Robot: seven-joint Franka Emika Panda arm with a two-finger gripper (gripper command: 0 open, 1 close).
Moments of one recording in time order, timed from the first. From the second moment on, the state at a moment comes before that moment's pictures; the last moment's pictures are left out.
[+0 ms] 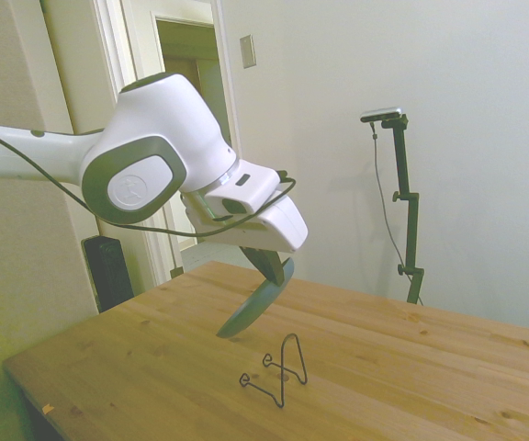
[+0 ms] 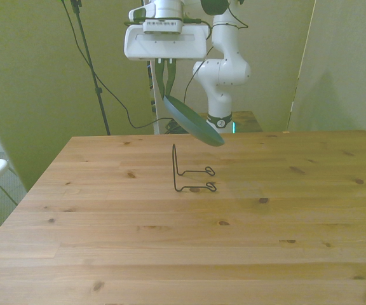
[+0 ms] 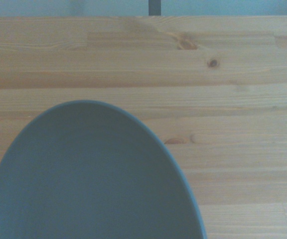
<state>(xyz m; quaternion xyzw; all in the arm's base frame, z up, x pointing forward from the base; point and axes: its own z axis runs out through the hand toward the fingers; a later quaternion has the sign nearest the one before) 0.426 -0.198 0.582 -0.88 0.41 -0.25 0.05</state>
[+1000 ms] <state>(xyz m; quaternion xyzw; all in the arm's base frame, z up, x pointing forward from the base) 0.426 -0.134 0.570 -0.84 0.46 -0.28 -0.03</state>
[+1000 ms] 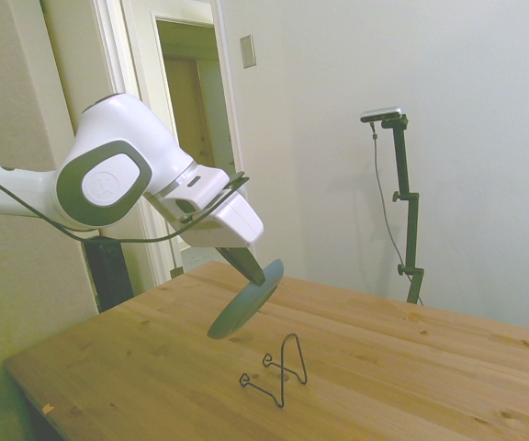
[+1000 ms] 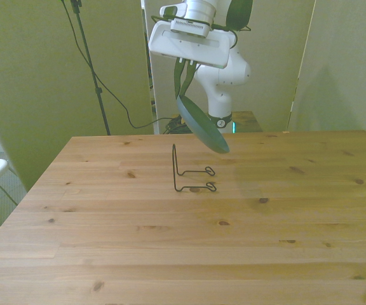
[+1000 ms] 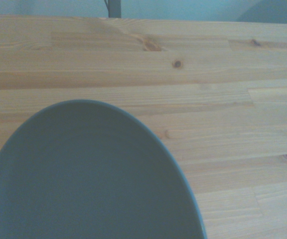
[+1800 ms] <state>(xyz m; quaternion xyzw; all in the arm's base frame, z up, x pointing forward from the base) 0.443 -0.104 0.541 -0.78 0.52 -0.31 -0.16</state>
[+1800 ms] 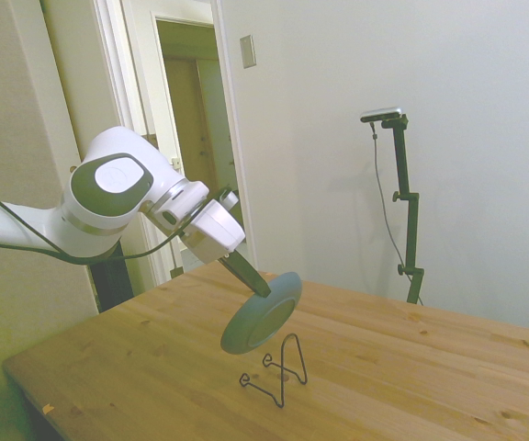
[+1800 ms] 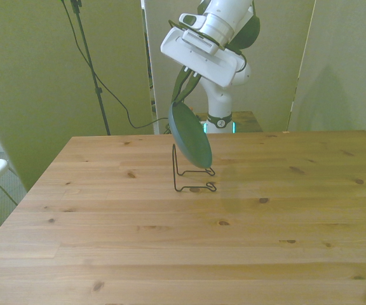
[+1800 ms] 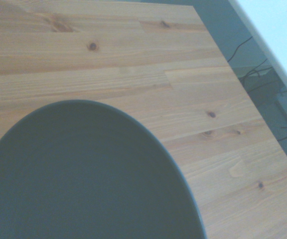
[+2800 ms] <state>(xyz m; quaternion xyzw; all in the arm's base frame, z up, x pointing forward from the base) 0.474 -0.057 0.515 -0.74 0.53 -0.33 -0.26</state>
